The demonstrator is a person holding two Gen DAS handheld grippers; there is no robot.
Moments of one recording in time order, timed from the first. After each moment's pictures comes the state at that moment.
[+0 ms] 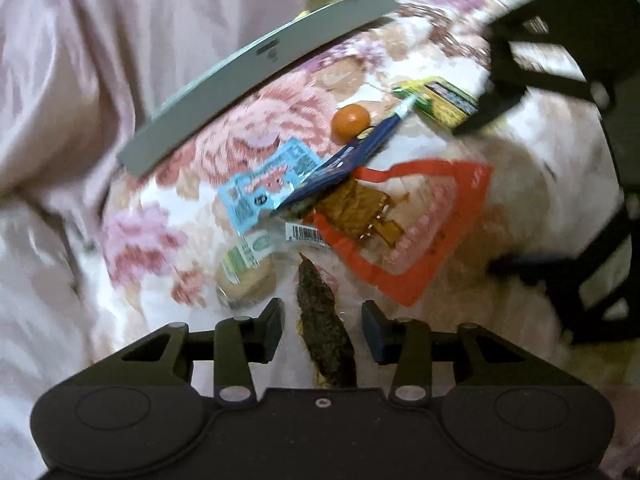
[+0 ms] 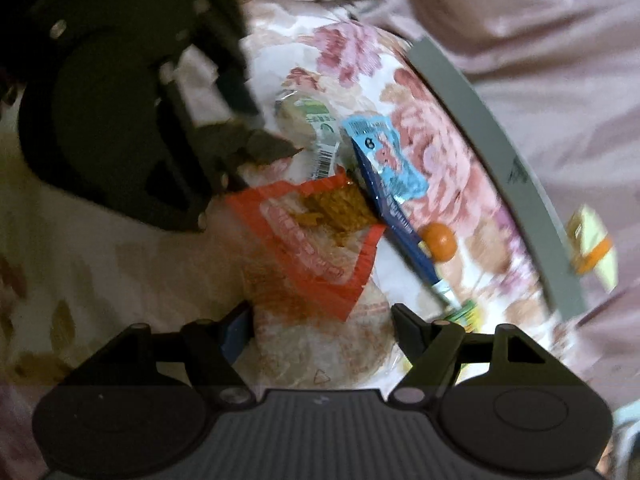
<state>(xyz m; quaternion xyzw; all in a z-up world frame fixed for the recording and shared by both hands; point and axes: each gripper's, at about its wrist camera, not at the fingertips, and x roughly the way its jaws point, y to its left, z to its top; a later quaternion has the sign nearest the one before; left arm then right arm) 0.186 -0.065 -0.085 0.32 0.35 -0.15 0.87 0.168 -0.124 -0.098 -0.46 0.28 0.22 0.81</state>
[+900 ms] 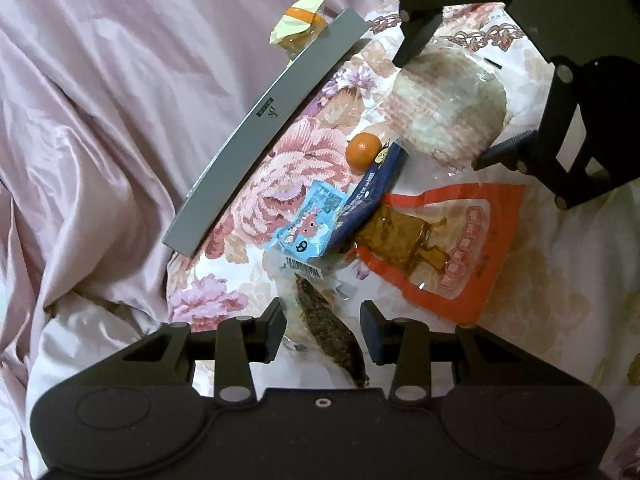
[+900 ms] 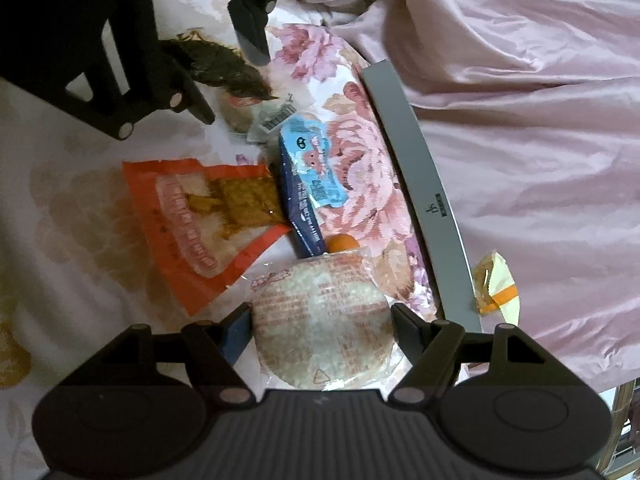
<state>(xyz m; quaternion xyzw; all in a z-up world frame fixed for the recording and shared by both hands) 0.169 -0.076 -0.085 0.45 0.25 -0.12 0.85 0.167 -0.131 -0.107 -0.56 0.18 0.12 0.80</state>
